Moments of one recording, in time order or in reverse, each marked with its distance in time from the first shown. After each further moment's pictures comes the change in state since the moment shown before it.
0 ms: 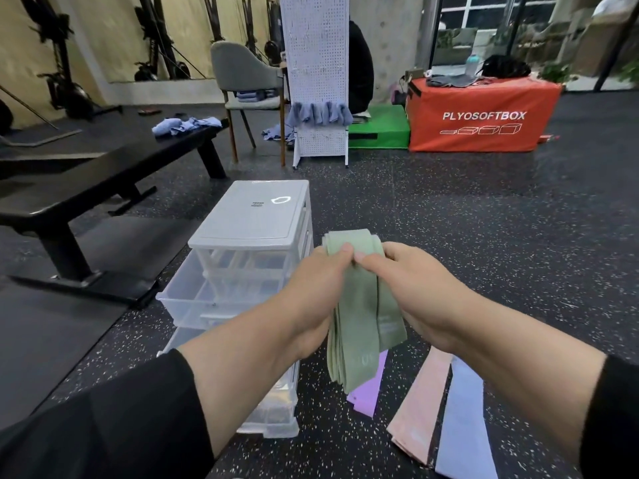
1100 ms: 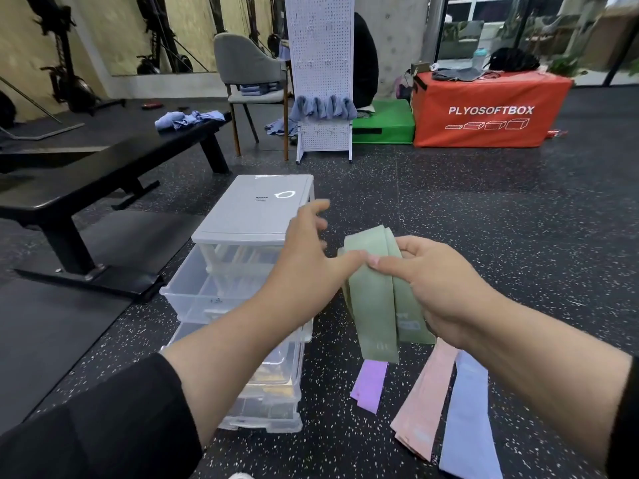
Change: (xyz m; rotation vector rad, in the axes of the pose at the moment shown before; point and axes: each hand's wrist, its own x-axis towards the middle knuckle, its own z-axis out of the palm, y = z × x) left_hand -0.010 0.020 -0.019 0.706 0.179 0.361; right_hand 0.002 0.003 -0.005 0.145 0.068 0.030
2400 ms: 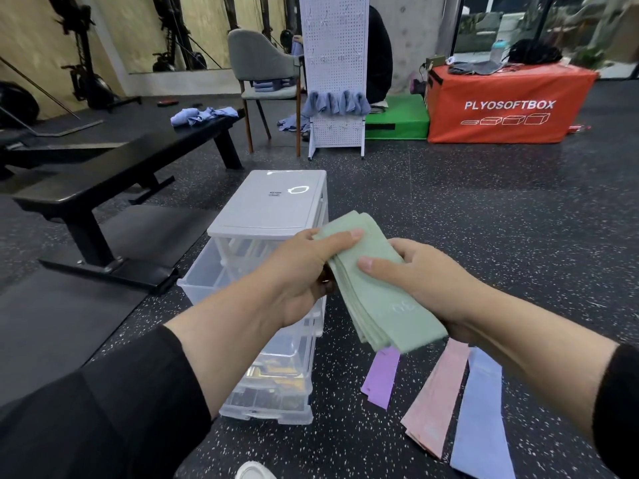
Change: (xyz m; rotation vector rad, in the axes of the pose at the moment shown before) left_hand 0.009 -0.012 -0.011 -0.648 -0.113 -0.474; right_hand 0.007 0.007 0.005 -0.197 -0.221 0.014
